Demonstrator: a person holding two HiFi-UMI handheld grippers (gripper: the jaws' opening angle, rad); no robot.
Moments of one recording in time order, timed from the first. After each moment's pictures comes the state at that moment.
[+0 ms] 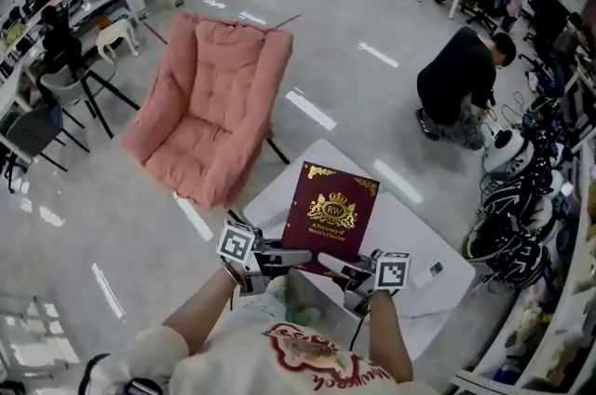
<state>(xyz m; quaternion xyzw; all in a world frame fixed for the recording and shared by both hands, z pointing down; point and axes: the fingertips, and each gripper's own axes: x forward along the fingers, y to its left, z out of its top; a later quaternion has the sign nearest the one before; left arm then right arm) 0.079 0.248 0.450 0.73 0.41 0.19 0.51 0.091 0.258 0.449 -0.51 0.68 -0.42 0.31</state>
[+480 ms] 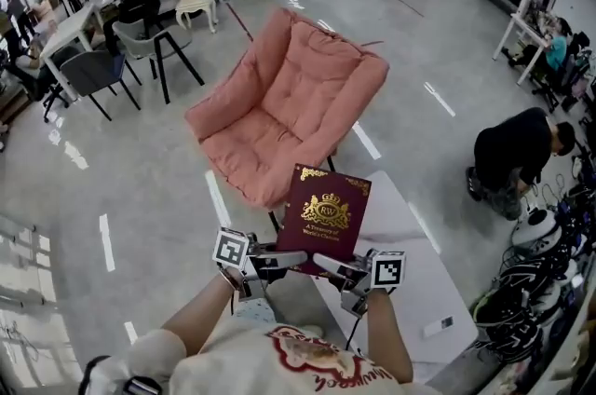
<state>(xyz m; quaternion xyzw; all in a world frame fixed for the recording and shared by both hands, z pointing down) -0.014 0.096 0.442 0.79 0.27 0.07 0.54 0.001 0.103 0.441 -0.38 0.77 -0.47 0.23</state>
